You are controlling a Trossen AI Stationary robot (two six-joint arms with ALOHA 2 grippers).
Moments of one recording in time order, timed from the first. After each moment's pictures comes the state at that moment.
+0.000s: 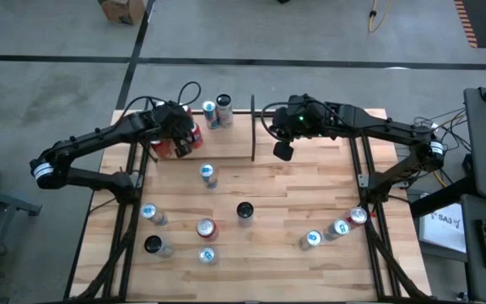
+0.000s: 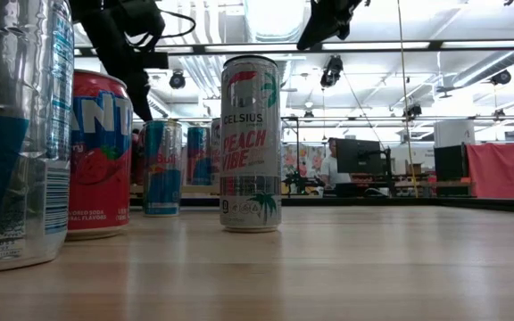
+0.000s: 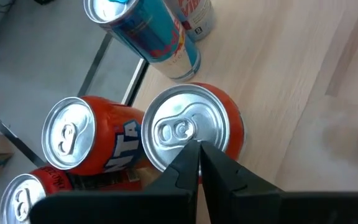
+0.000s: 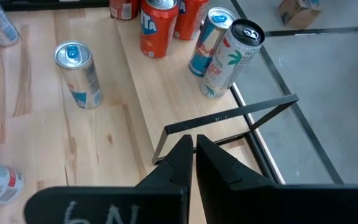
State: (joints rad) left arm 0.56 1.16 0.97 -0.75 -0.28 0.29; right arm -0.24 1.46 1.54 -0.77 0.15 -0.09
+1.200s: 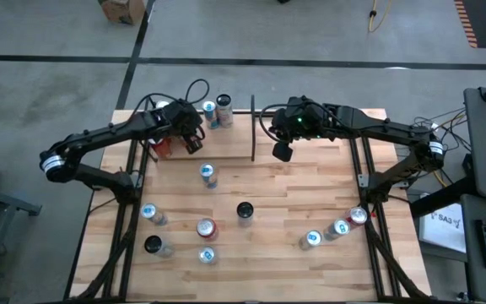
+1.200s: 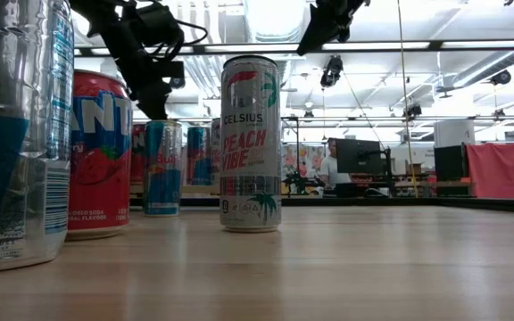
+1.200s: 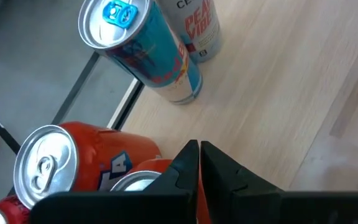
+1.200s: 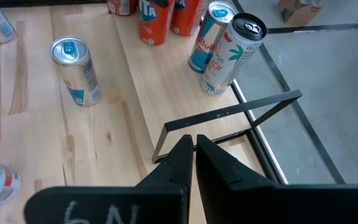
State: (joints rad) left arm 0.56 1.27 1.00 -0.65 -0.28 0.20; right arm -0.24 1.46 1.51 -0.75 0.16 -0.09
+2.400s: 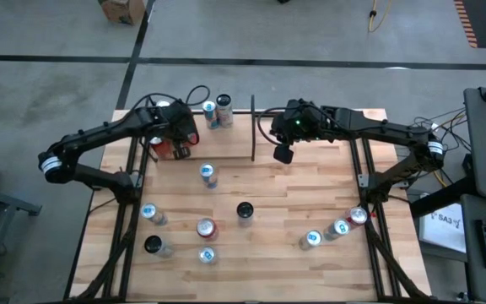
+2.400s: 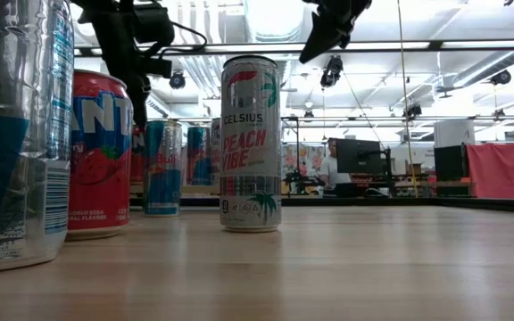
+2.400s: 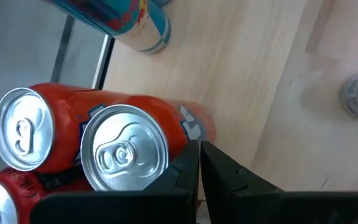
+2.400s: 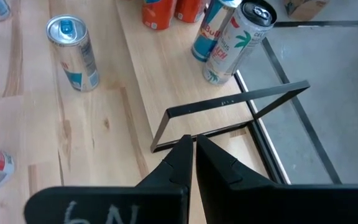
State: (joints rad) left arm 0.56 1.26 1.06 -0.92 -0.23 0.34; right arm -0.24 1.46 1.48 -0.75 0.16 -0.12
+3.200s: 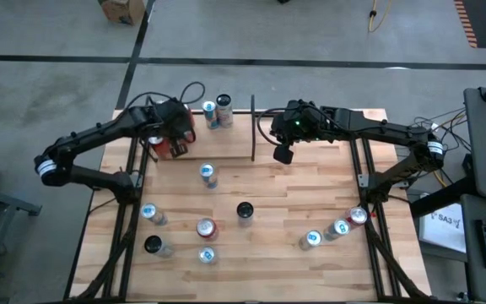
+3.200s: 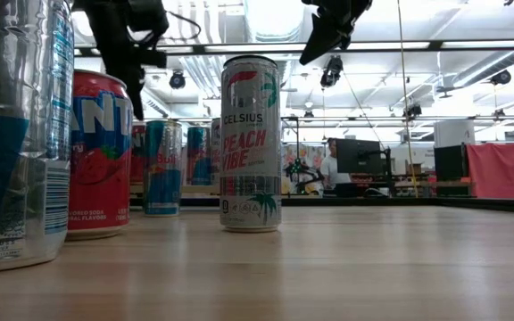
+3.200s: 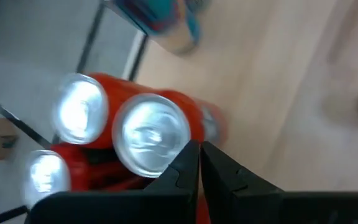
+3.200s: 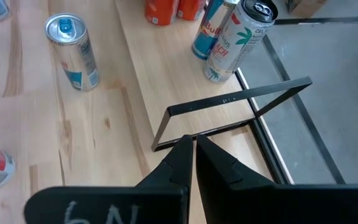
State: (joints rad) left arm 0.57 1.21 1.09 -0.95 -0.30 0.30; right arm -0.24 1.46 1.47 -0.75 0.16 -0.10
